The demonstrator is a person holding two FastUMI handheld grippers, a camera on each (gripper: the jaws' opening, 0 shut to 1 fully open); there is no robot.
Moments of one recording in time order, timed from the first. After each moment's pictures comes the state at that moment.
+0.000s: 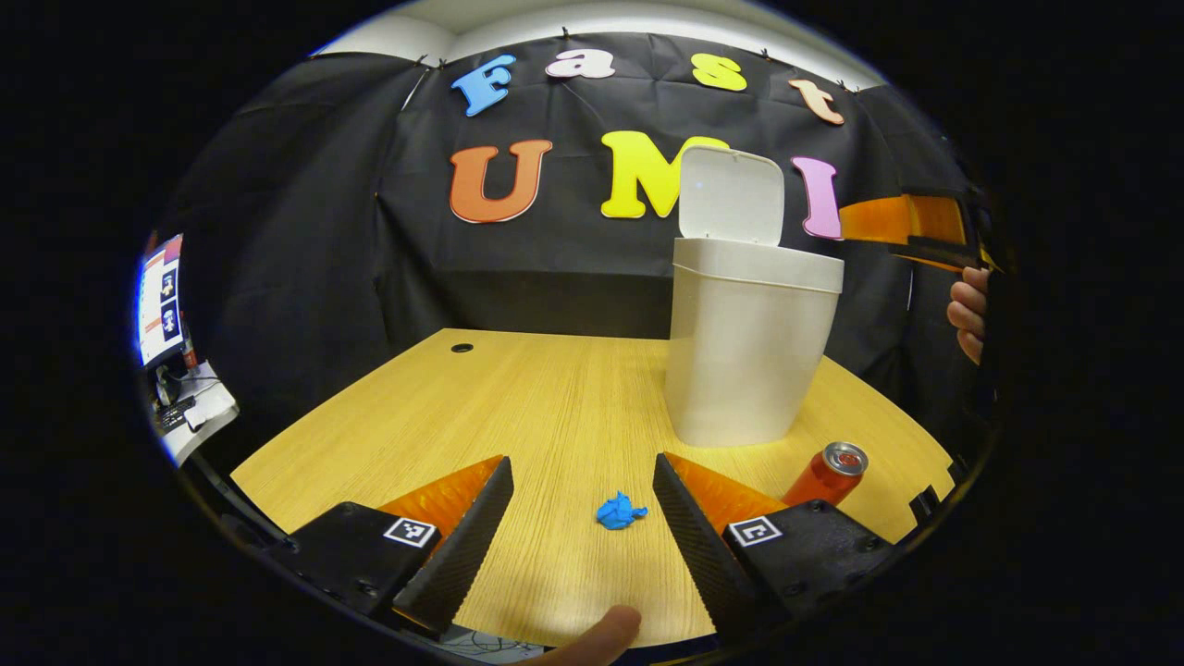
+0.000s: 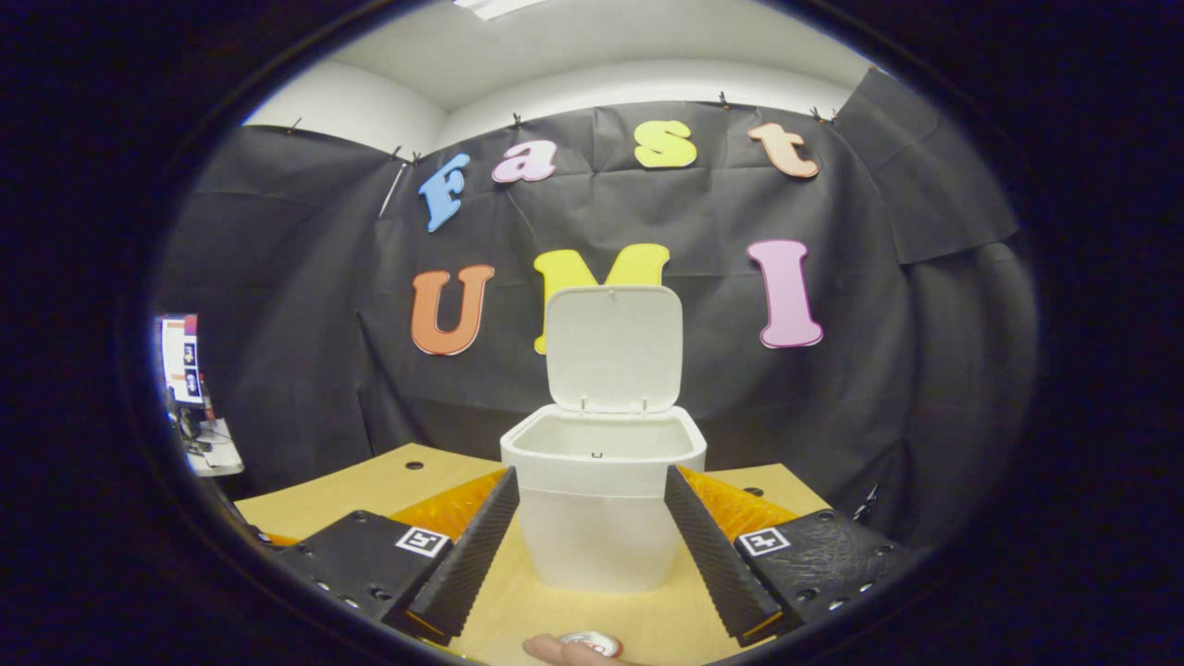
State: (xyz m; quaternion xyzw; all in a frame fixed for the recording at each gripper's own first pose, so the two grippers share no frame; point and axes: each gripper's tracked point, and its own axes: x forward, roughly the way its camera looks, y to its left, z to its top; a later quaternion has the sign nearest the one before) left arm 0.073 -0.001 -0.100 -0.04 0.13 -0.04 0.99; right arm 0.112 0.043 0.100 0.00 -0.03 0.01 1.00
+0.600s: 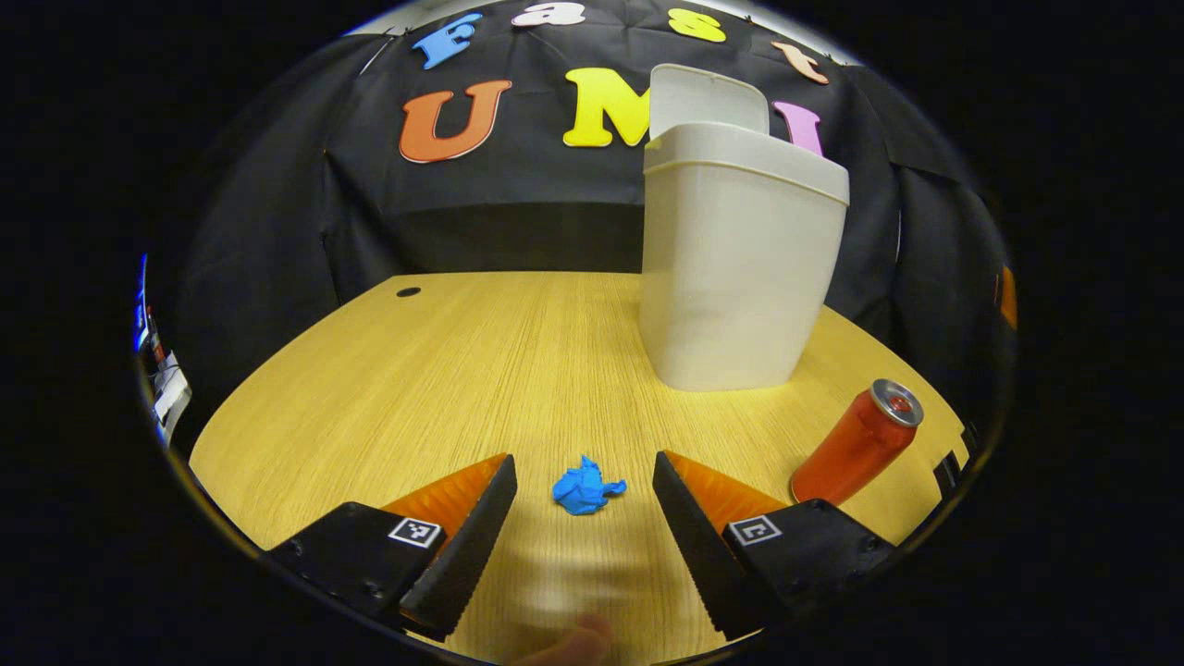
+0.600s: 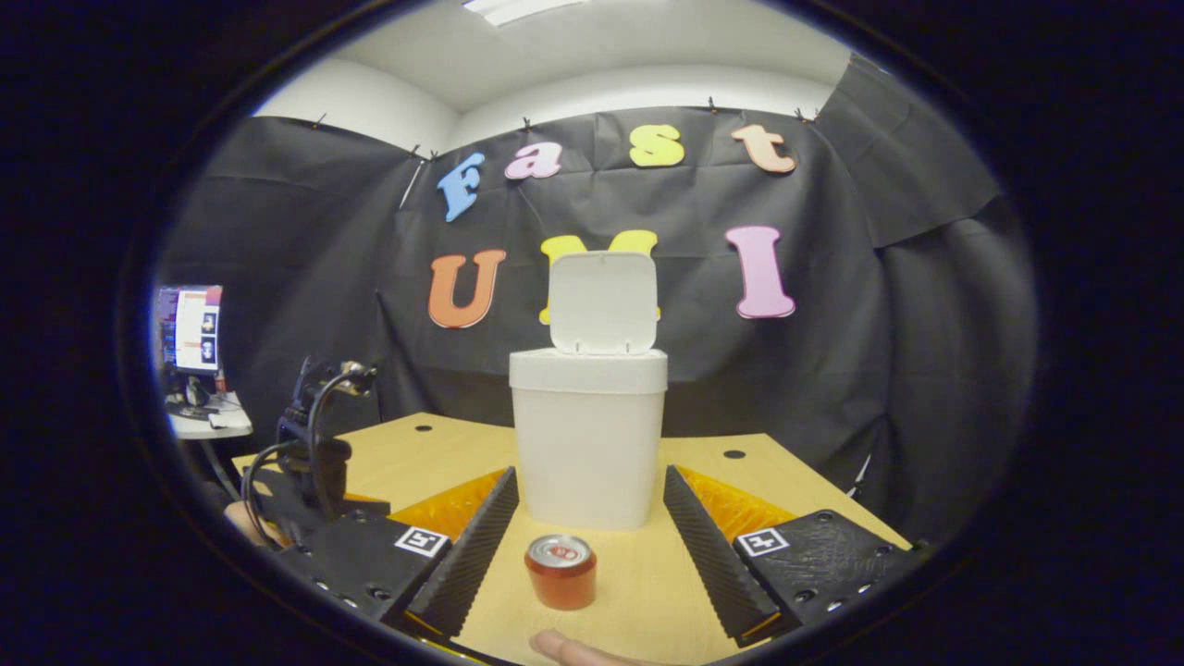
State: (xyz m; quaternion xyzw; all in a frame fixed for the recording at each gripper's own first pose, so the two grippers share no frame) left arm 0.113 -0.040 -0.187 -0.03 0.23 -0.09 0.97; right arm 0.019 0.020 -0.019 0.00 -0.01 0.03 1.00
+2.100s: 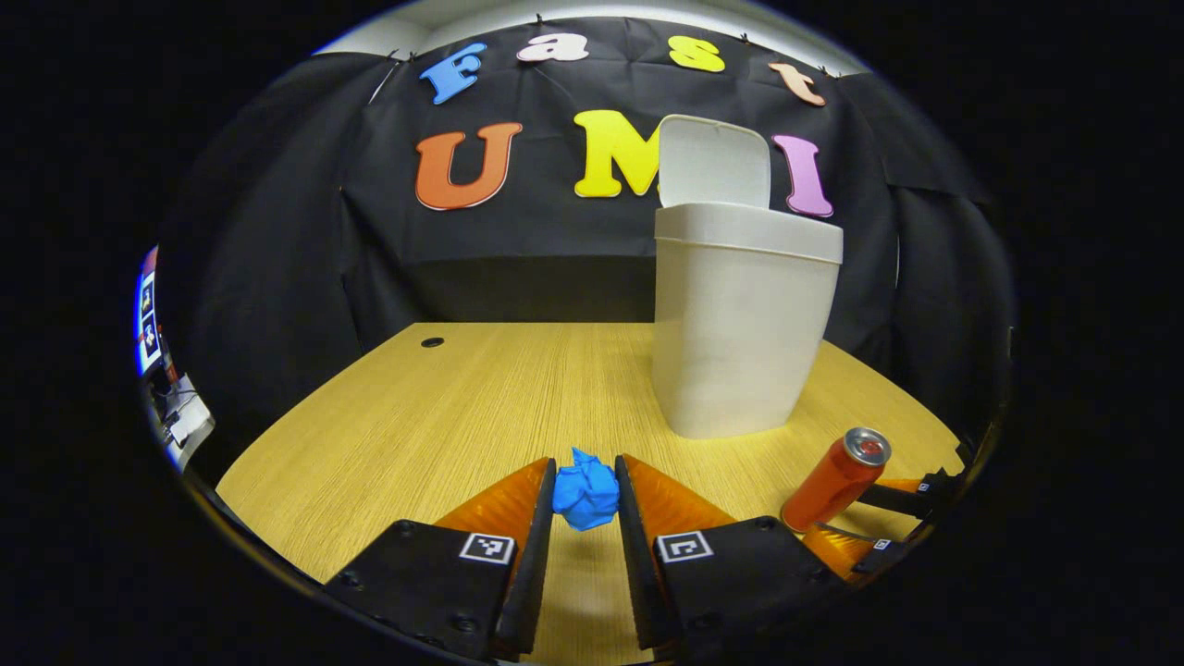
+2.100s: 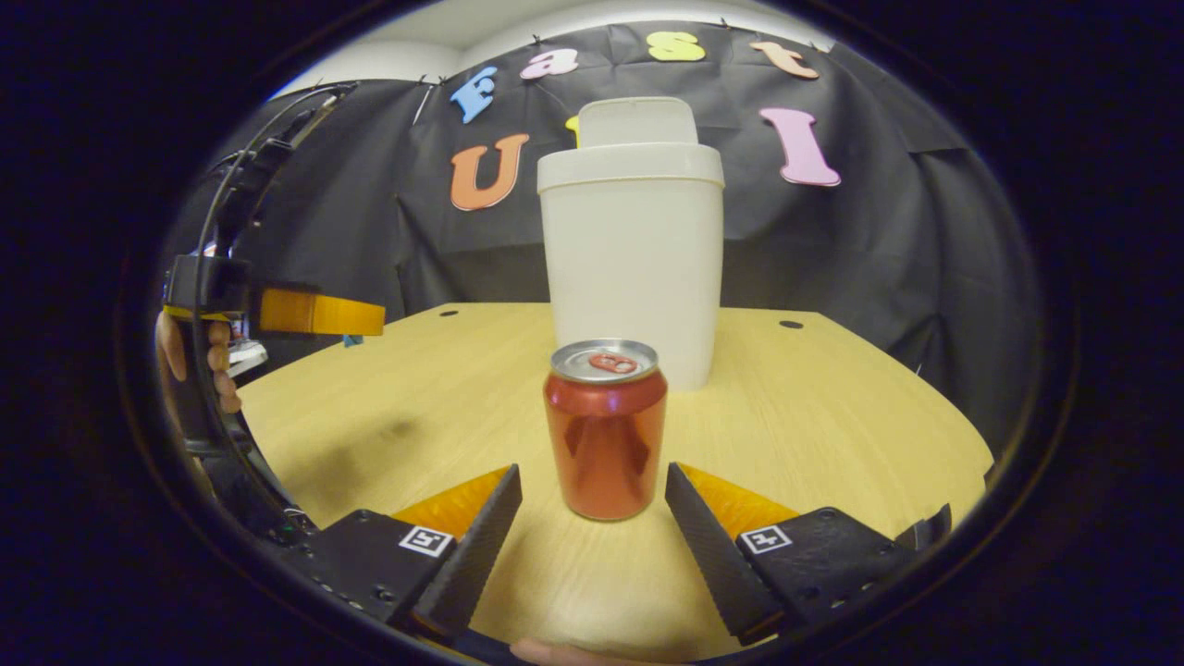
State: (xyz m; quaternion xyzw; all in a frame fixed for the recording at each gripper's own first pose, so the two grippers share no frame) left arm 0.092 -0.008 -0.101 -0.02 0.13 -0.07 0.99; right arm 0.075 0.053 -0.173 0.00 0.14 0.07 0.99
